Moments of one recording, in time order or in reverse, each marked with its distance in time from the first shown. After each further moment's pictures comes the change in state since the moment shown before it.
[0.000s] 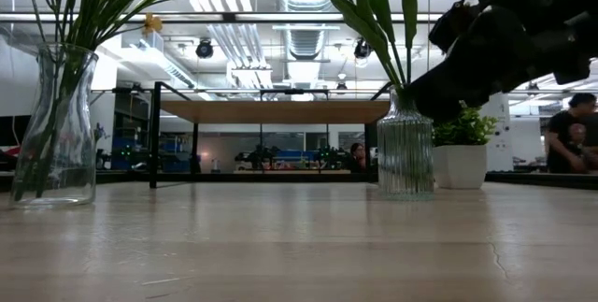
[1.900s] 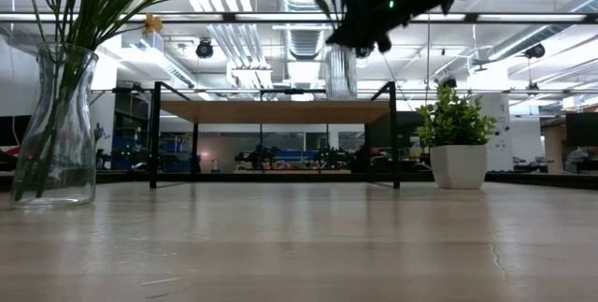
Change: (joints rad) left arm 0.000 0.001 -0.002 0.000 0.000 -0.050; right arm -0.523 0.060 0.770 -0.633 -0.006 -0.227
